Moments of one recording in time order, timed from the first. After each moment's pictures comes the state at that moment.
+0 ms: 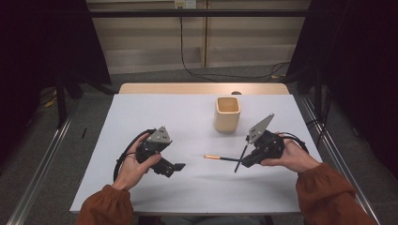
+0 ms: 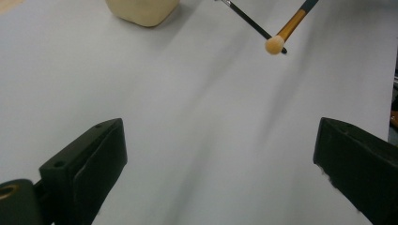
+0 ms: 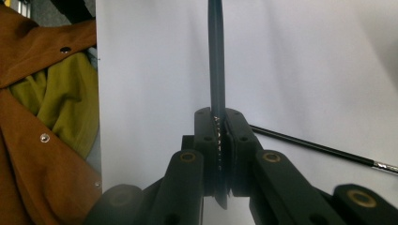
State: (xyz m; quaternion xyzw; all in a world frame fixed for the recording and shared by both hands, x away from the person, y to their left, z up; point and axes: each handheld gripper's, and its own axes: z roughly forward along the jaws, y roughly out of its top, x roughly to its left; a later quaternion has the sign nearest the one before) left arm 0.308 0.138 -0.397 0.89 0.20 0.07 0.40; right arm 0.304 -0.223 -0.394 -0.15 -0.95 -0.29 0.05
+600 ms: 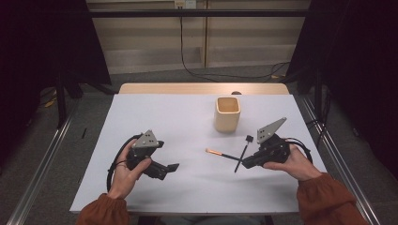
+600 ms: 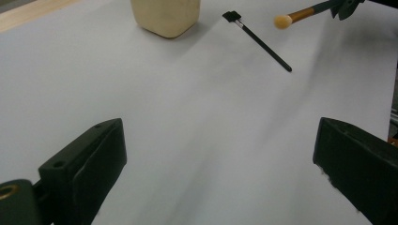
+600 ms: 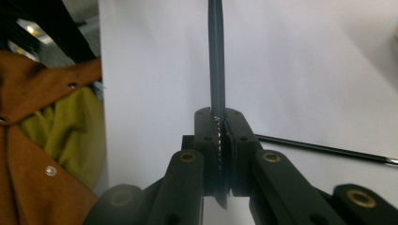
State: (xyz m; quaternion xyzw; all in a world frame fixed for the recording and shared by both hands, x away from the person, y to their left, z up) left arm 0.295 0.164 -0.407 0.86 0.25 0.07 0.44; right arm 0.293 -0.239 -0.404 -0.21 -0.91 -0.36 0.05
